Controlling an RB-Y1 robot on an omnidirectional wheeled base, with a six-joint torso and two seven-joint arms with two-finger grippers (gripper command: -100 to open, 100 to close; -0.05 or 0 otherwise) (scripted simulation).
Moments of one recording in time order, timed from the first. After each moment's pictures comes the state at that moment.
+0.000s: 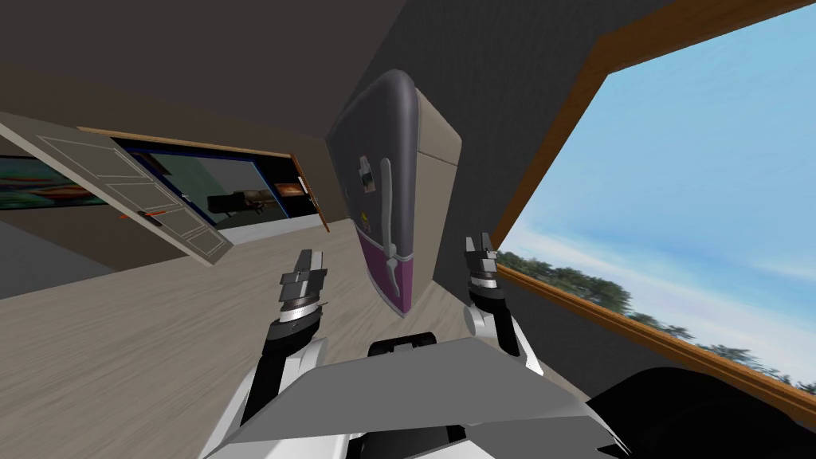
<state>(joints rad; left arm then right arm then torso) 0.52 0.03 0.03 -2.27 -0.09 -0.55 0.05 0.46 0.00 -0.07 -2.28 0.01 -0.54 -0.03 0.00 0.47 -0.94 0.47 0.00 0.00</state>
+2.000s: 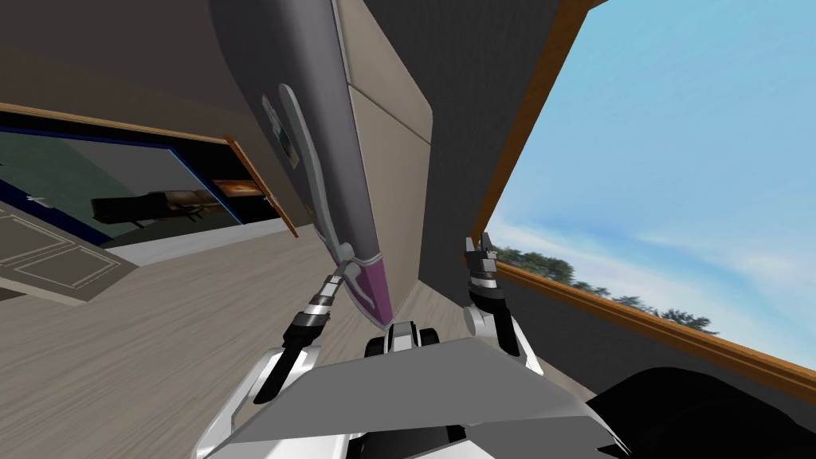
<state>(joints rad) 0.47 0.29 0.00 -2.04 -0.29 -0.42 -0.07 0.46 0.00 -0.07 -2.28 0.01 -0.54 -0.03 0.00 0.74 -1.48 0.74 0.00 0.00</state>
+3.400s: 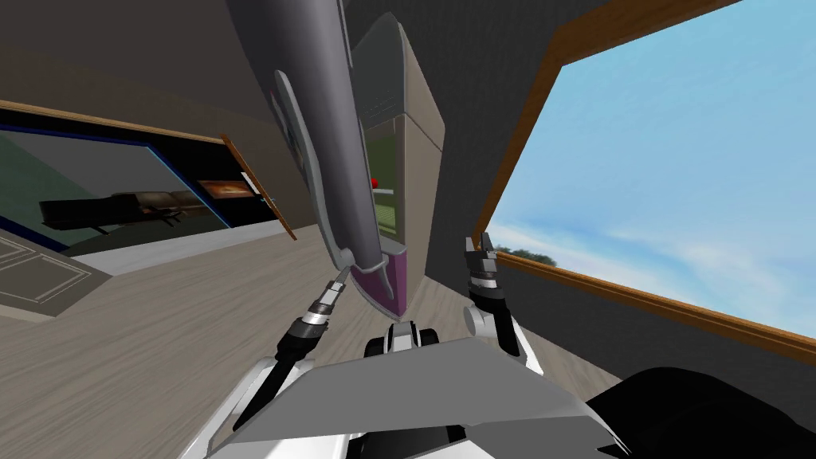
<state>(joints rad) 0.54 0.38 -0.06 -2.10 -0.30 -0.46 -0.02 0.46 0.00 -0.07 -2.28 0.01 -0.54 -0.03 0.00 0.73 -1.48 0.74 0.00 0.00</state>
